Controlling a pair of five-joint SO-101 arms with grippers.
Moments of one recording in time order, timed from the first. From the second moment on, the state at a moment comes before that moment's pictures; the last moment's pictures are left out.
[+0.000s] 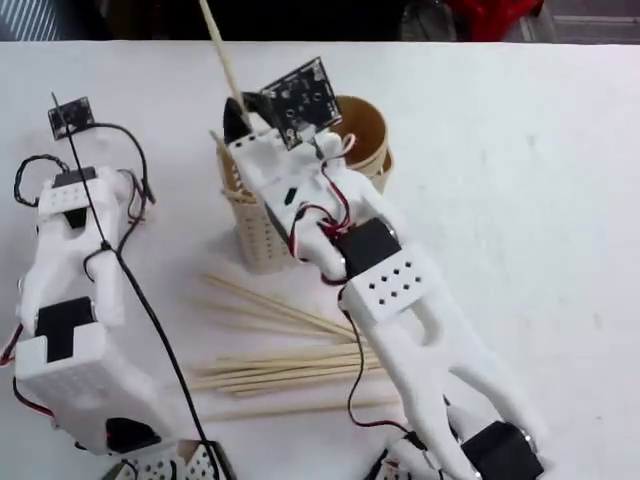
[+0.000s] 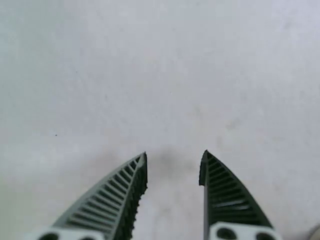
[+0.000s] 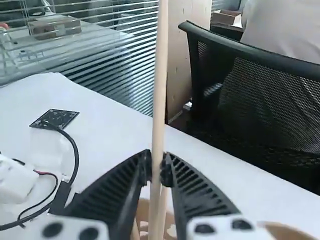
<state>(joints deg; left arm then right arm) -22.6 15.9 14.4 47.2 9.8 -35.4 -22.6 22.2 18.5 5.0</state>
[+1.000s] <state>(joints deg) -22.5 15.9 14.4 47.2 9.8 -42.9 -16.4 29.8 70.8 28.4</state>
